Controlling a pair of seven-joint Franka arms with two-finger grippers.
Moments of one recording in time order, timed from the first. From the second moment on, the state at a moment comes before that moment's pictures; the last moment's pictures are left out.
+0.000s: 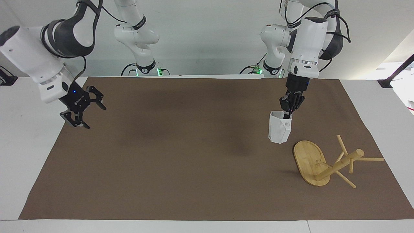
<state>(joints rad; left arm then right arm) -0.40 -0.24 0.05 -2.34 0.06 2.76 -0.81 -0.06 -0.02 -0.10 -1.70 0.15 1.77 -1.23</state>
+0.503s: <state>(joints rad) -0.33 -0.18 0.05 -2.59 0.06 3.24 -0.75 0.05 -0.02 -0.09 -1.50 0.00 1.36 -0.43</state>
